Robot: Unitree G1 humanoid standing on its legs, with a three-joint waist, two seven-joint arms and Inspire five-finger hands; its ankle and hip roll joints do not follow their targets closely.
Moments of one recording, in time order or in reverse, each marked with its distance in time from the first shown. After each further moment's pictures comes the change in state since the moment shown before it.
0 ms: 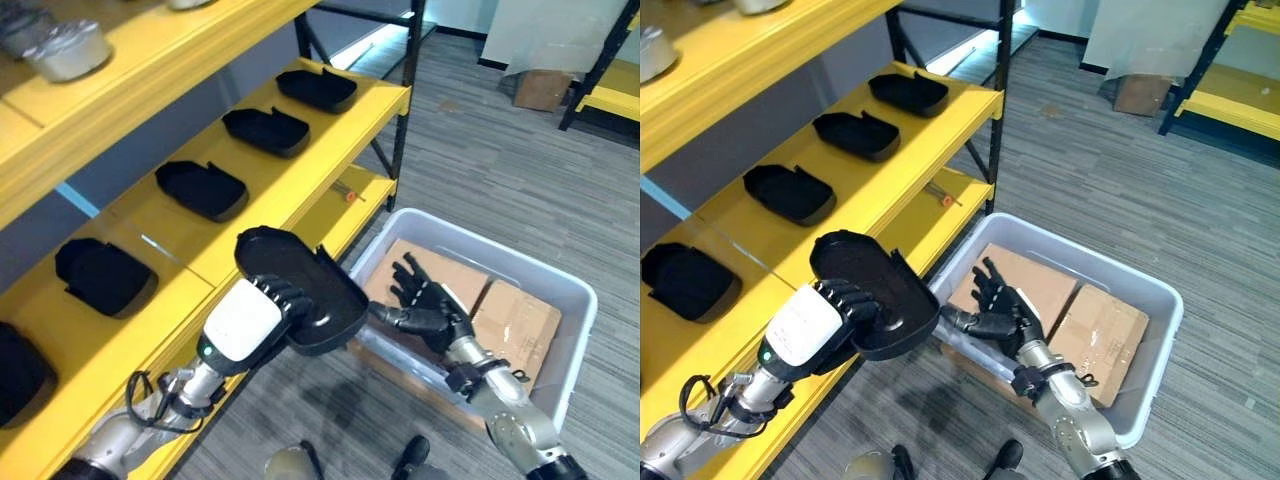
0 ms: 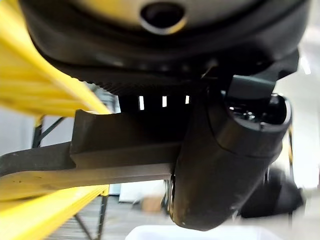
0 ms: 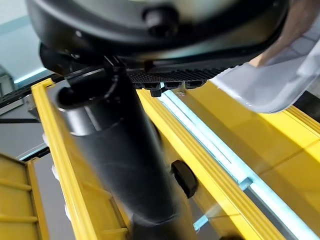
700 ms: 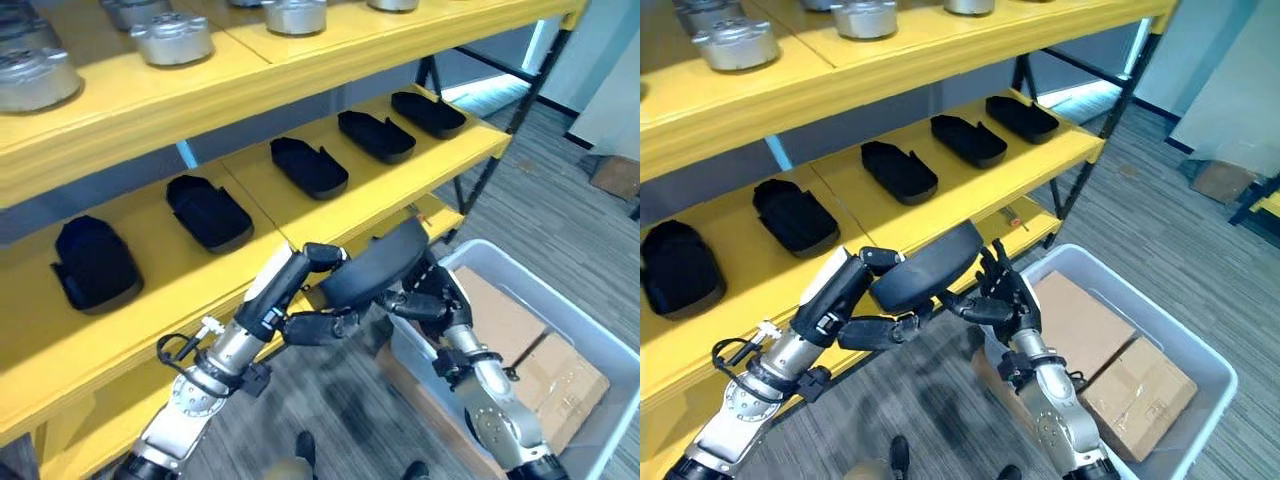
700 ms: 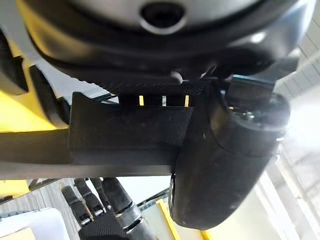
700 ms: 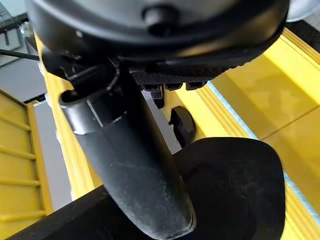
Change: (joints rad) left arm -0.073 -0.212 0.023 -0.203 -1.031 0.050 -0.961; right arm 0.037 0.082 0.018 -0.126 -0.045 -0.015 -0.195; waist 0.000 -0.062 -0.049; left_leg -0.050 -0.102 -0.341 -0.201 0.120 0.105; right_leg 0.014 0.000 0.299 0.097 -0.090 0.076
